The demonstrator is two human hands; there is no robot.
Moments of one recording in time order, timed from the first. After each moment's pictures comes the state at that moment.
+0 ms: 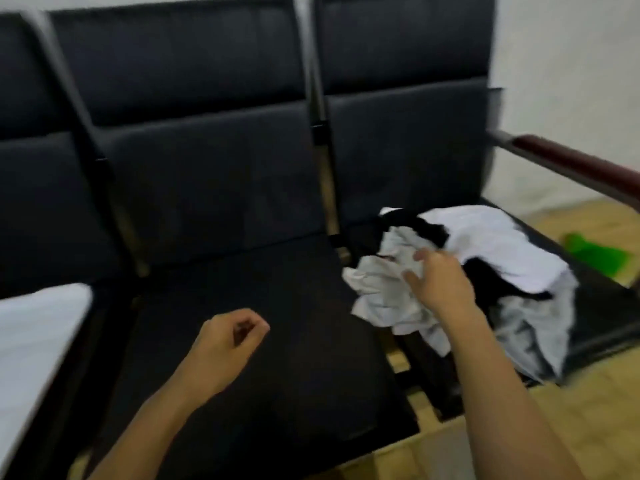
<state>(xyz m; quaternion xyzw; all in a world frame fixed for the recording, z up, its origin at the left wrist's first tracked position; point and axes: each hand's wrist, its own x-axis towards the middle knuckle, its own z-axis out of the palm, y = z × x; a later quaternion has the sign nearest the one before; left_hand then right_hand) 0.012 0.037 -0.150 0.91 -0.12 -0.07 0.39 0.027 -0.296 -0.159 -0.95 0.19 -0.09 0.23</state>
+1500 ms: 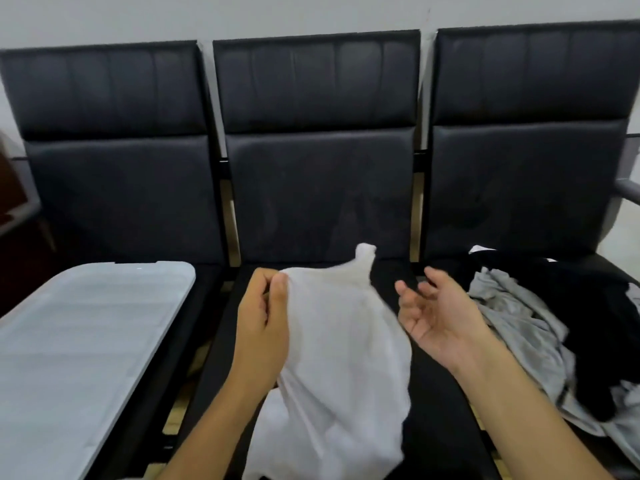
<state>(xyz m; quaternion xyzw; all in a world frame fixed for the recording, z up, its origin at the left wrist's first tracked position) -0.012 0.073 -0.098 0.77 -0.03 0.25 0.59 0.023 -0.134 -0.084 -0.38 0.23 0.09 0.89</state>
